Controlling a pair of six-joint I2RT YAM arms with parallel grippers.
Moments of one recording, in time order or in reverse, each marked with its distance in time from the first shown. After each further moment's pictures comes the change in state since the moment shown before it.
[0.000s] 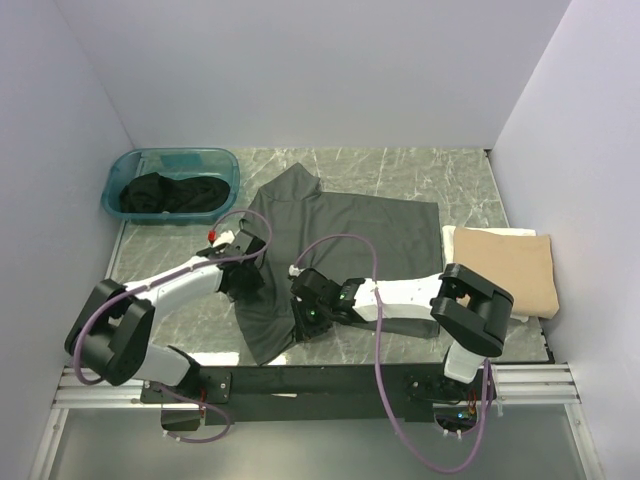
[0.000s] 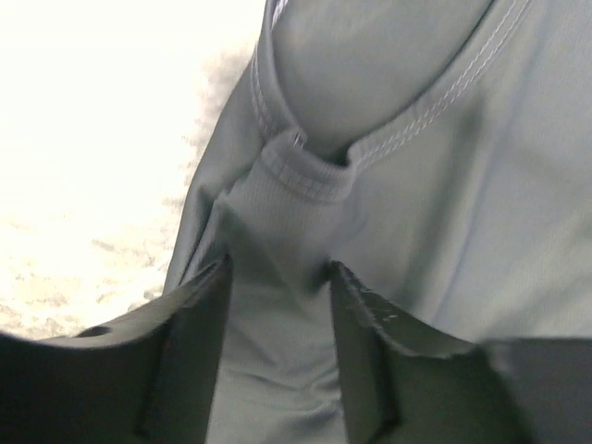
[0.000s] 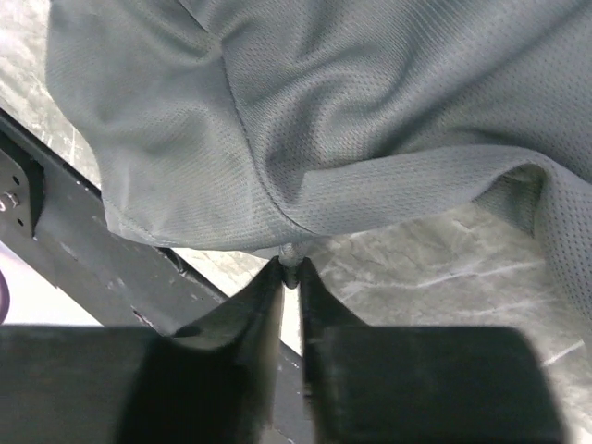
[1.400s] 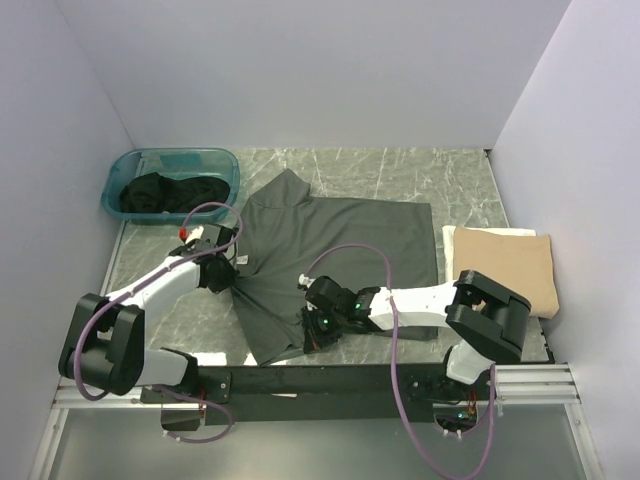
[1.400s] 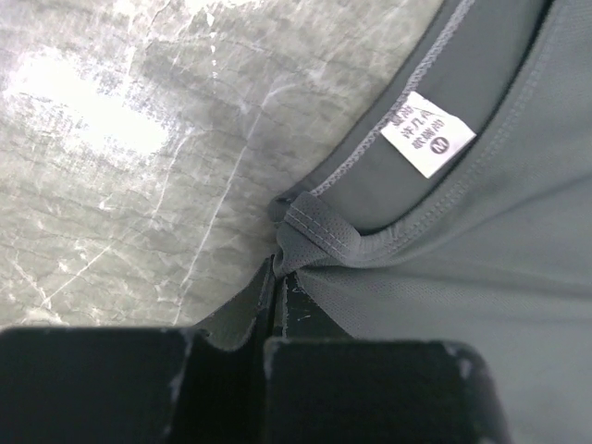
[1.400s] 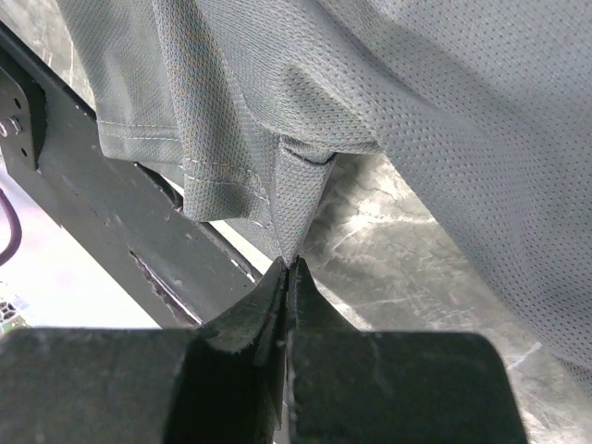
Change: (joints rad) left arm 0.237 -0.071 -0.031 0.026 0.052 0.087; right arm 0.000 -0.096 -0.156 0.094 -0.101 0.009
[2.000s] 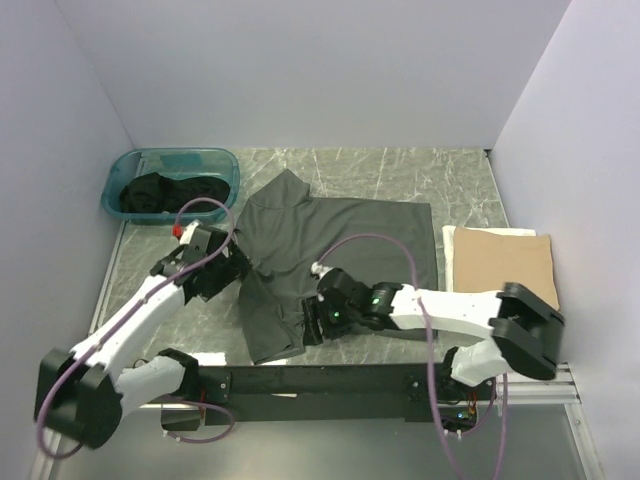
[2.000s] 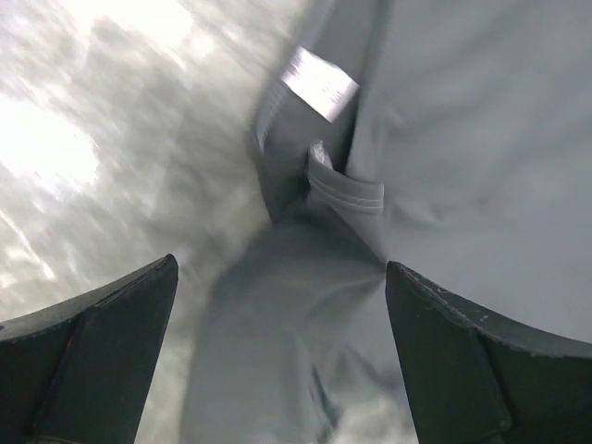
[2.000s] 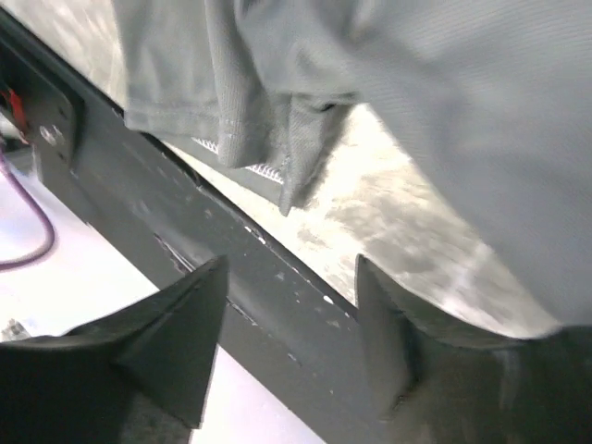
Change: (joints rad) left arm -0.040 -0.218 0.023 -0.103 0.048 -0.032; right arm -0.010 -0.154 0.013 -0.145 0.080 0.013
